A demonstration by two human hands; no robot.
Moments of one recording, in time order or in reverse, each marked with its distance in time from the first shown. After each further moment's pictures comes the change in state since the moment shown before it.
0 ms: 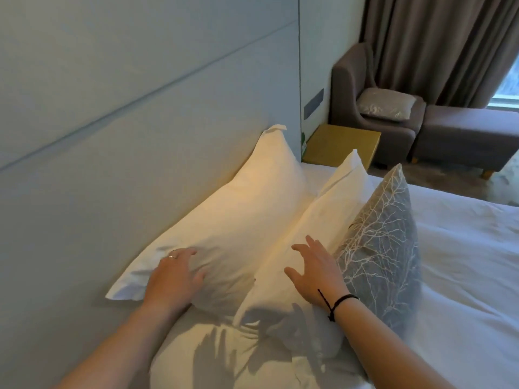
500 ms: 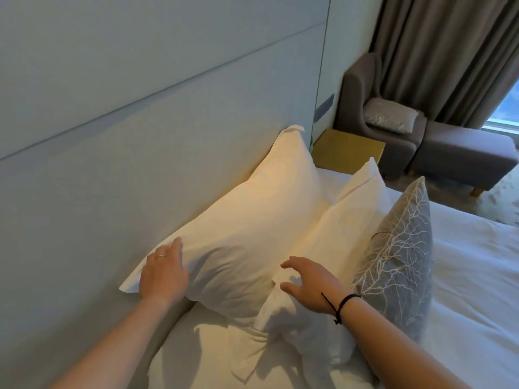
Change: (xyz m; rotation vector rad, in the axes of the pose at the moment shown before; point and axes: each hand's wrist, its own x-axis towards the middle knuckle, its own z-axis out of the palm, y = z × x) left_hand 0.036 -0.092 0.011 0.161 0.025 -0.101; right_hand 0.017 -0.066 0.027 -0.059 -0.314 -0.071
